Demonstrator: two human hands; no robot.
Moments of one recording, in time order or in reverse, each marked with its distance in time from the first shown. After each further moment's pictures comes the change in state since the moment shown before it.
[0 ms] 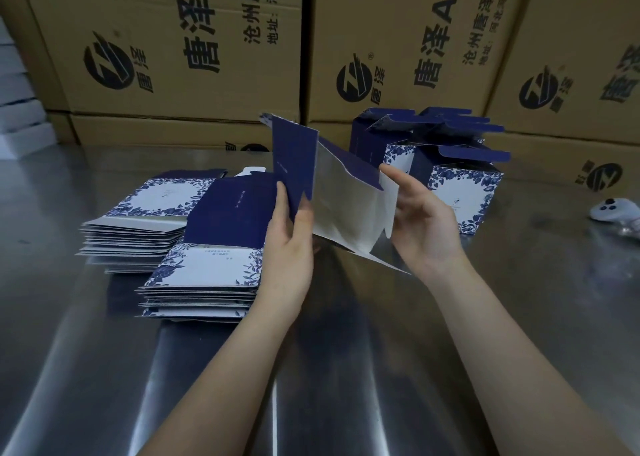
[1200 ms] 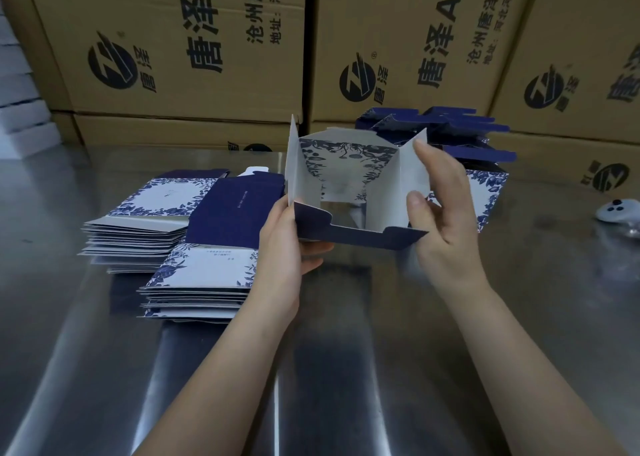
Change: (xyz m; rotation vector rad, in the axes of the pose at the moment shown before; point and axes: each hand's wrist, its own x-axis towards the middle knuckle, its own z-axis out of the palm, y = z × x) left_hand 0.006 0.013 -0.003 -0.141 0.029 -0.254; right_hand -0.024 -0.007 -0.003 -0.867 0.003 -0.796
